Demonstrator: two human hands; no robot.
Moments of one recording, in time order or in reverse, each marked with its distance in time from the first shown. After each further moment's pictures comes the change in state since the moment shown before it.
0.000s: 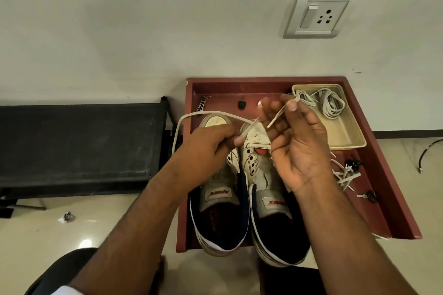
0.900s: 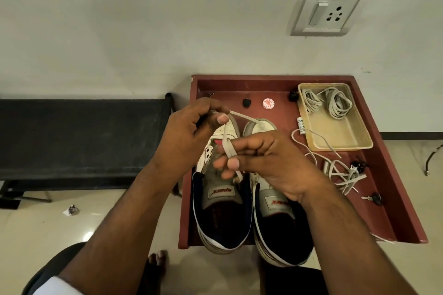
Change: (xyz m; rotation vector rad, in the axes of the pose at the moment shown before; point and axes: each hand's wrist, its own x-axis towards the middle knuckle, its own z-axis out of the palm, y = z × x) left_hand -0.003 0.001 -0.021 -0.242 0.340 0.042; right_hand -0.013 0.006 0.000 -0.751 -0.599 0.335
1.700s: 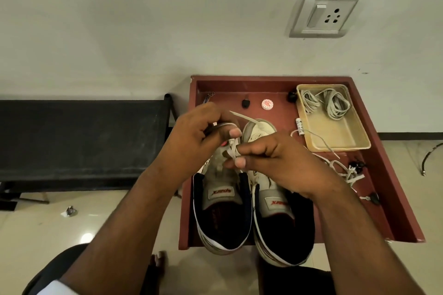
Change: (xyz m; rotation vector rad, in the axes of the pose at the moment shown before) left_hand 0.000 0.005 -0.001 0.066 -0.094 0.160; right_hand -0.006 -0.011 -0.010 -0.382 0.007 -0.001
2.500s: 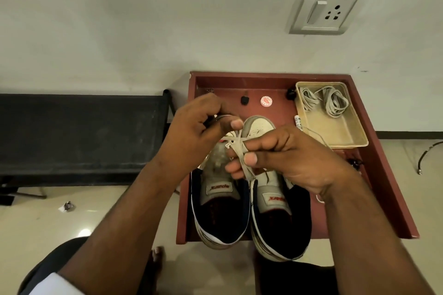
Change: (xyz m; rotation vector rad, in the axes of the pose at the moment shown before) left_hand 0.001 0.007 0.004 -0.005 0.072 -0.003; right_hand -0.010 -0.007 -0.011 0.354 -0.126 0.091
